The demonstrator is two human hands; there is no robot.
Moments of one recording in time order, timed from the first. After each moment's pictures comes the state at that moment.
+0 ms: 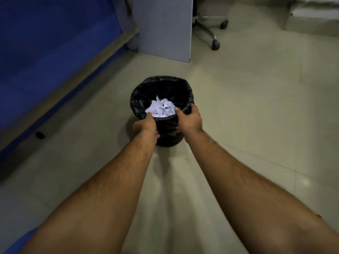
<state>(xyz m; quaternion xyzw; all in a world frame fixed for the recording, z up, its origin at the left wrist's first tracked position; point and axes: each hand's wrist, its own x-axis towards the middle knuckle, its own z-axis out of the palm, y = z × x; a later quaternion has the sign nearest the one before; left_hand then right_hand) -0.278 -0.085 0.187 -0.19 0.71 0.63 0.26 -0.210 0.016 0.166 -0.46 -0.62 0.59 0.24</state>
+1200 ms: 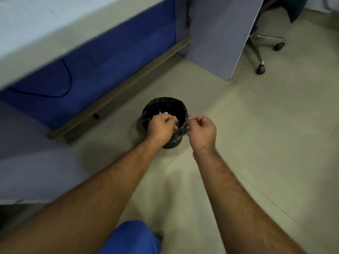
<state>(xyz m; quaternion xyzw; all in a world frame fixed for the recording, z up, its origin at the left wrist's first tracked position) -0.279 -0.132 0.417 -0.01 0.82 0.54 0.19 -0.217 -0.041 0.408 -0.40 -0.60 0.67 0.17</state>
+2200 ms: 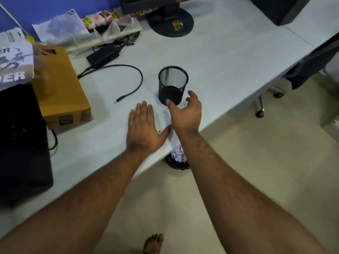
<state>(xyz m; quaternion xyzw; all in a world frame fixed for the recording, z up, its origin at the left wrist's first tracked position) -0.443 -0.294 0.677 0.13 0.98 0.13 -0.02 -0.449 -0.166 0.725 -0.30 -0.80 0.49 0.13</state>
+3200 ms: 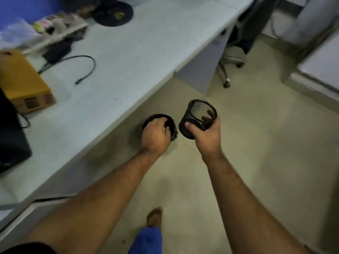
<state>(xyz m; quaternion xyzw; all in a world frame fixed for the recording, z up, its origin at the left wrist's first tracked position) -0.233 -0.180 0.692 0.24 0.93 0.29 0.04 -0.141 -0.049 0.732 -0.37 -0.65 0.63 0.21</state>
